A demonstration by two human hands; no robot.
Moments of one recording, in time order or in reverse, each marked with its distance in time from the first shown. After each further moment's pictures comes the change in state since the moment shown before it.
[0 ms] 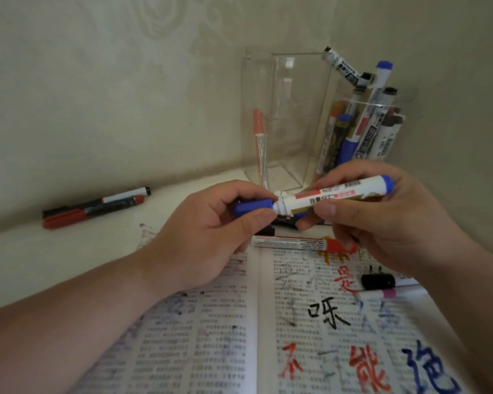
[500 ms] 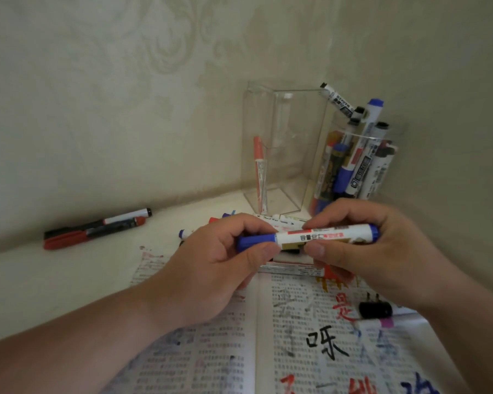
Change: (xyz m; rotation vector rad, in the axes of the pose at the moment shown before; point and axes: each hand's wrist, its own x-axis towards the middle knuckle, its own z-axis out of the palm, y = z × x) left_hand -0.003 0.001 0.003 -0.049 -0.076 -0.043; right_hand -0.005 -0.004 -0.006 -0.251 -0.035 0.054
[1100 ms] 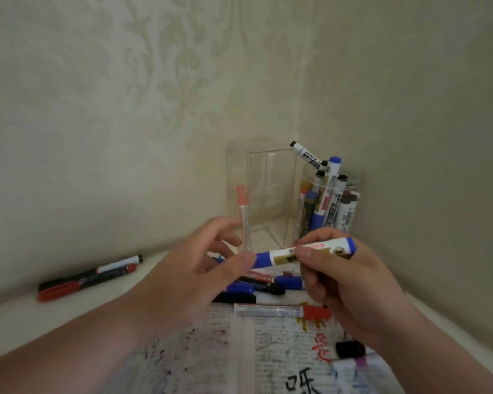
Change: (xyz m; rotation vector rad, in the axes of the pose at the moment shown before) left_hand 0.021 0.040 -0.015 0.410 0.111 -0.020; right_hand 0.006 -0.007 0.007 0.461 0.219 0.119
